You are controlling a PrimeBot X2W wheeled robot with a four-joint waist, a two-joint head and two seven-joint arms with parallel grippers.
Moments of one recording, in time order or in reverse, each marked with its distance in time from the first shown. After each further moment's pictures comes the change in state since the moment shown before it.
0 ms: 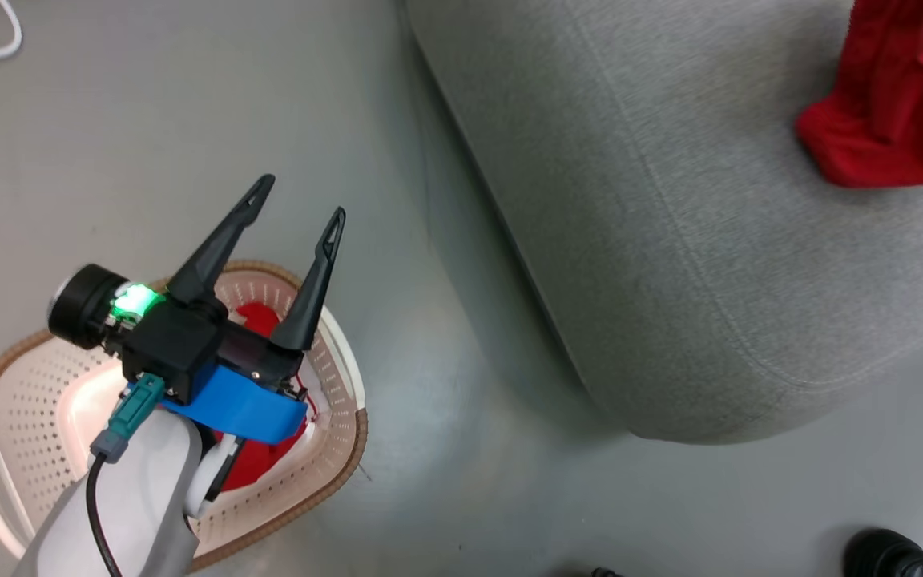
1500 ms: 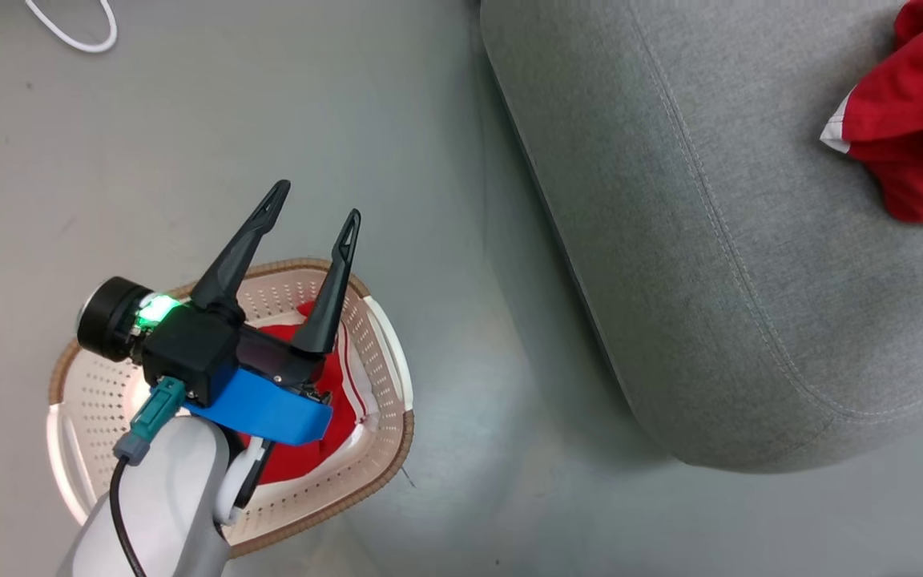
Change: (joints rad) left arm 0.009 -0.067 0.025 0.007 0.007 0.000 0.000; right arm 0.180 0.086 -0.125 0.115 -0.221 0.000 -0.001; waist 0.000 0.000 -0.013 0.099
